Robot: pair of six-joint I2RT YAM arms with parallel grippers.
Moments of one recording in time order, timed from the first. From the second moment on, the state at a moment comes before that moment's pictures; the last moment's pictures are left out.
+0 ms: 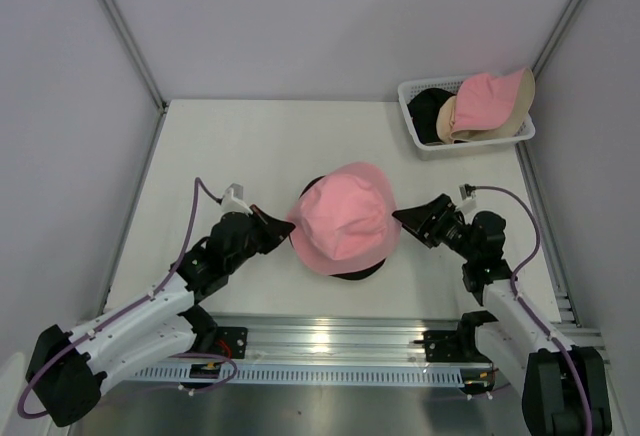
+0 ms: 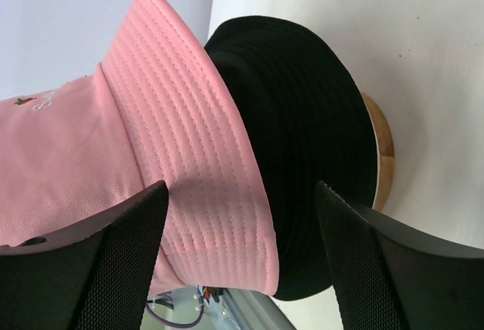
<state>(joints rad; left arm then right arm) -0.70 0.80 0.45 -0.08 -0.18 -1.11 0.12 0.86 0.25 0.40 -0.62 1.03</state>
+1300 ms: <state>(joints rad) -0.50 1.28 0.99 -0.33 0.06 -0.70 0.14 1.23 0.43 0.76 -0.68 1.11</state>
